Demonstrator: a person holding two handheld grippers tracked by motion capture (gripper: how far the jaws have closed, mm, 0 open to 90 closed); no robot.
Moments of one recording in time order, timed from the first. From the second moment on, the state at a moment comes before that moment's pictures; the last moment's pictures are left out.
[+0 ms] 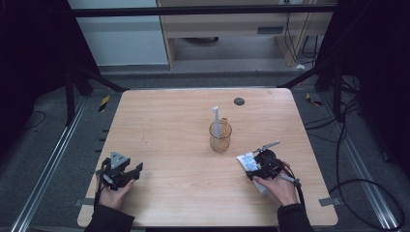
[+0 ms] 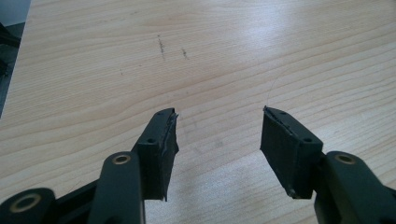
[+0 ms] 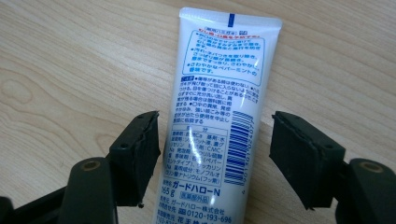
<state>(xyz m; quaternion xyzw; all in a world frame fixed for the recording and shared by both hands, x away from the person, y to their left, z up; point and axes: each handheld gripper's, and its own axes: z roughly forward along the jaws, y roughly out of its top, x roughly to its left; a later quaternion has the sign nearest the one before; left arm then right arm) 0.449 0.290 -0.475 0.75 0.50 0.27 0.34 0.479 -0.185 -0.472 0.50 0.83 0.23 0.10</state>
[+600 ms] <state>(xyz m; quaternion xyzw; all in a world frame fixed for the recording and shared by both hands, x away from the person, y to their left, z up) 0.449 0.290 -0.475 0.75 0.50 0.27 0.34 0.487 -0.179 -0.475 0.51 0.83 0.20 0.08</state>
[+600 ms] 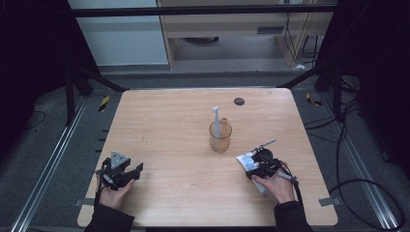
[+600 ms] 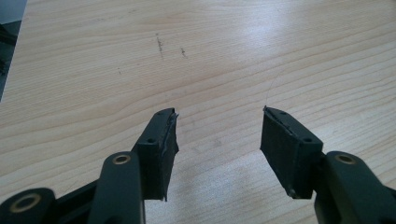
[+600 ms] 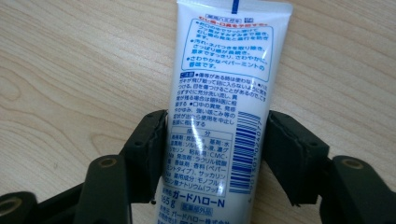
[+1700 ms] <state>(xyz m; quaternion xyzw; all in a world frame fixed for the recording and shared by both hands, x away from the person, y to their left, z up) 0.451 0.290 -0.475 0.74 0.51 0.26 0.35 0.476 -0.196 -0.424 0.52 0.76 0.35 0.16</state>
